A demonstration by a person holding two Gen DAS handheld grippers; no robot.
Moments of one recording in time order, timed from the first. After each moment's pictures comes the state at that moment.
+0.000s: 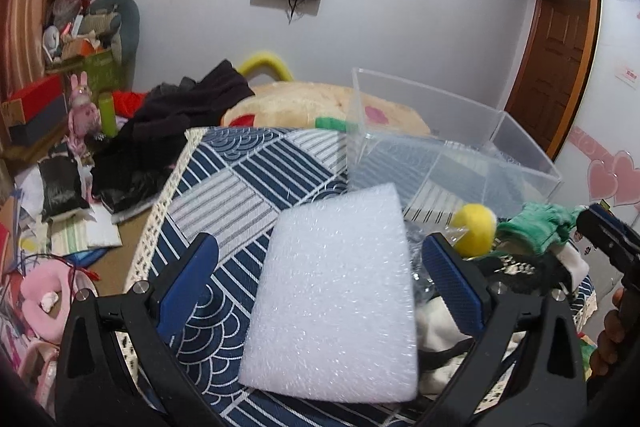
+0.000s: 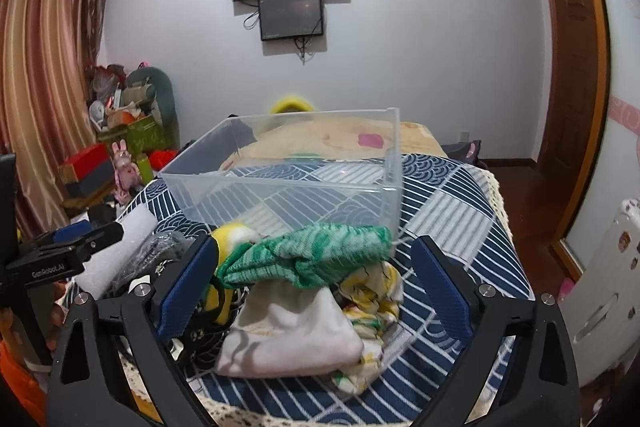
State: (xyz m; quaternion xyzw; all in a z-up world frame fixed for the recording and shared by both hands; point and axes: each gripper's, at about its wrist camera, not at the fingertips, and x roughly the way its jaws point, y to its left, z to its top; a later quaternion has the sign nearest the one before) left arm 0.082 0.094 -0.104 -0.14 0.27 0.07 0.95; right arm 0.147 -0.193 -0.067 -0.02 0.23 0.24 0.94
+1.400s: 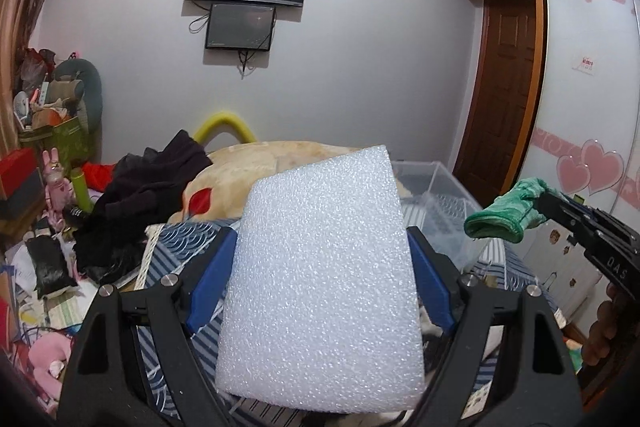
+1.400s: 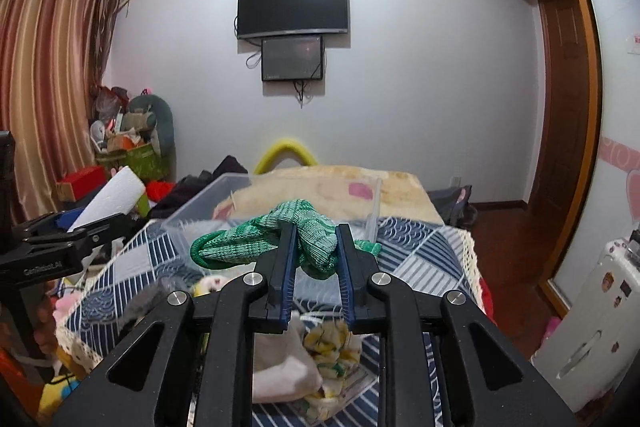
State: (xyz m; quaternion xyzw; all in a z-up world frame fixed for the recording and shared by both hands) left arm 0.089 0.047 -0.020 -0.07 0.19 0.01 0.98; right arm 0.138 -0.211 -0.019 -0.02 0.15 0.24 0.96
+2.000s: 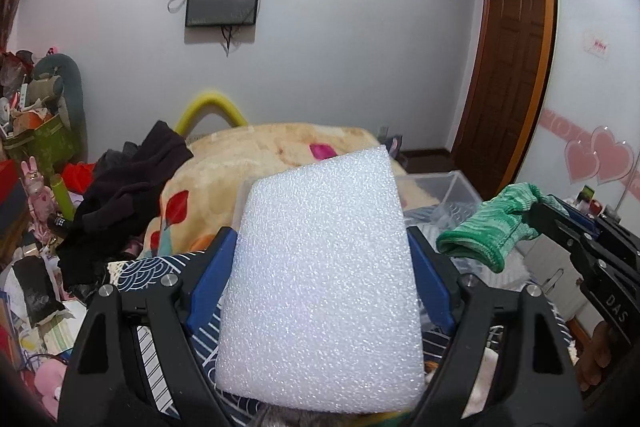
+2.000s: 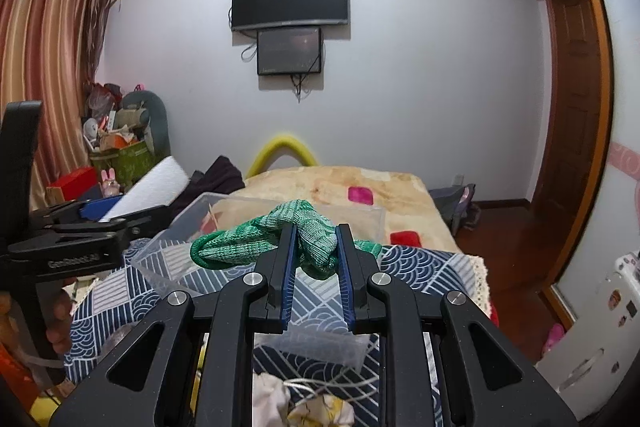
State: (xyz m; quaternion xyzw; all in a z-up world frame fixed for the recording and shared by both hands) left arm 0.199 0.037 -0.012 -0.06 0.26 0.00 0.96; right arm 0.192 -0.181 -0.019 -0.03 0.17 0.24 0.96
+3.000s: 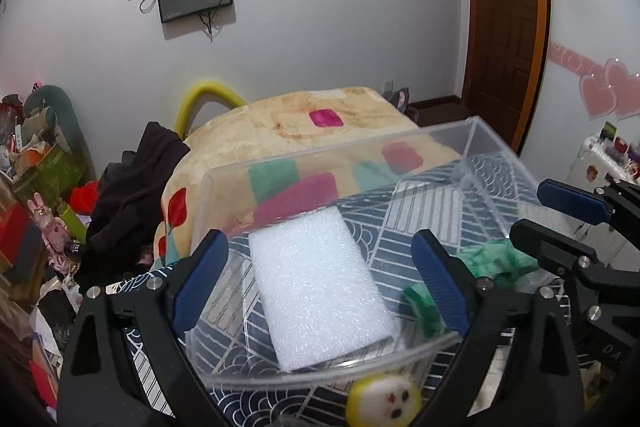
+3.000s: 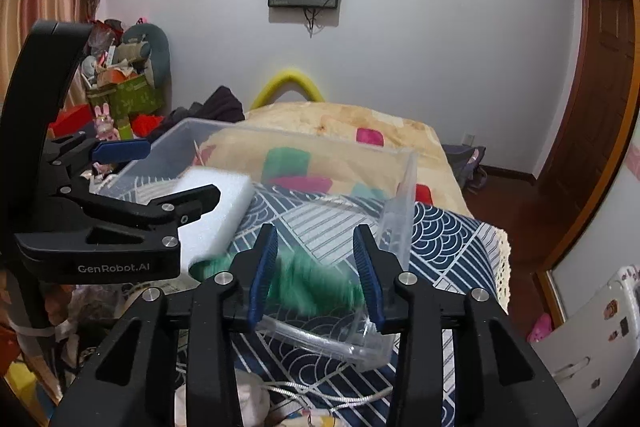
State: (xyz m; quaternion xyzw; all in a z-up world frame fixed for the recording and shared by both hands) left arm 0.239 0.005 -0.031 0.03 0.31 0.00 0.95; right arm 0.225 -0.168 -0.041 -0.10 0.26 0.25 0.93
